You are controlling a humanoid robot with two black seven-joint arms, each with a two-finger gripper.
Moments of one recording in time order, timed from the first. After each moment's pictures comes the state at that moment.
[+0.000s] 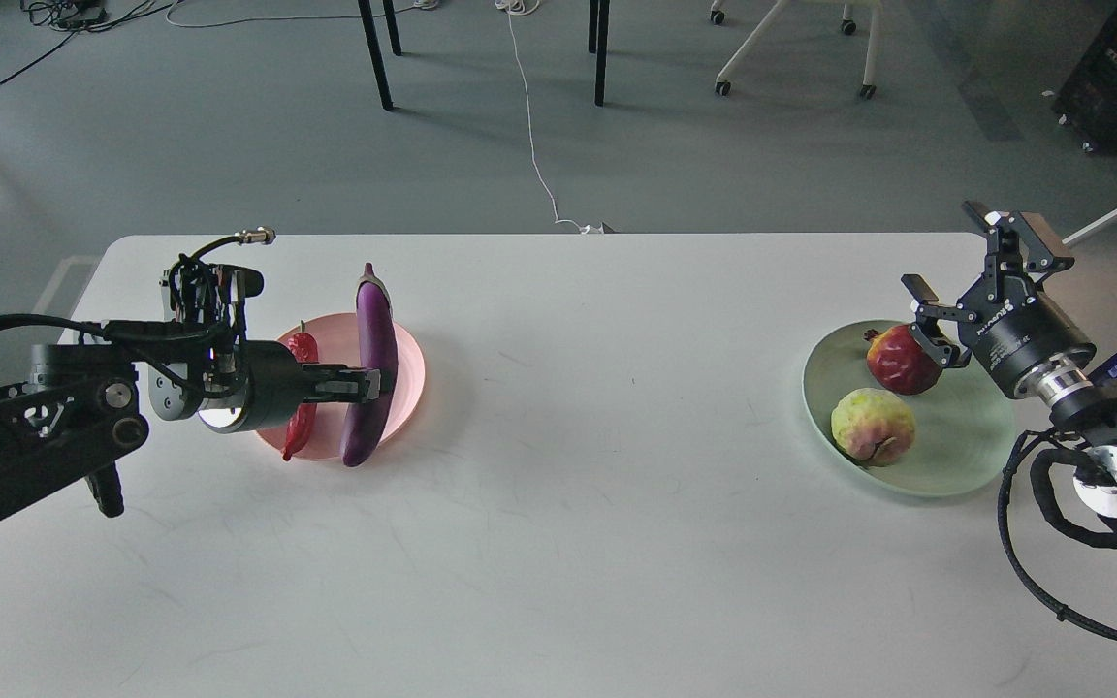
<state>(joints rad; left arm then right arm) -0.79 0.73 -0.36 -1.35 1.36 -0.41 0.05 0.54 -0.63 0.56 0.91 -0.11 0.31 0.49</state>
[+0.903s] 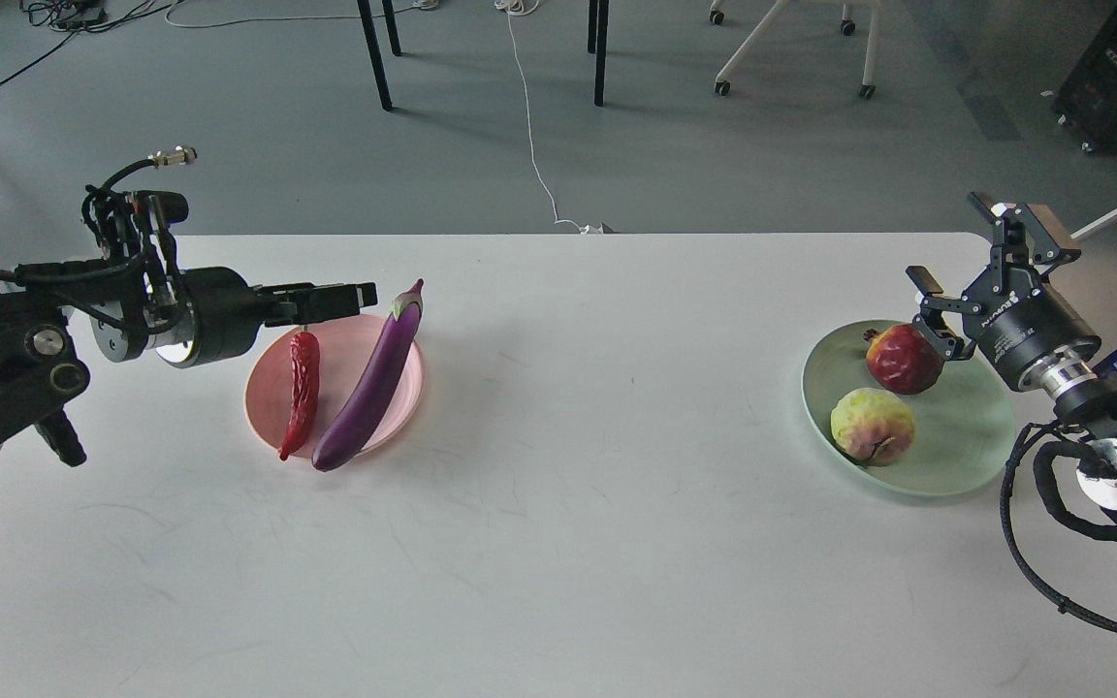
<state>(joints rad) -0.79 0.79 -0.56 -1.32 1.28 -0.38 -0.08 0.56 -0.63 0.57 0.91 -0.11 0.31 0.49</state>
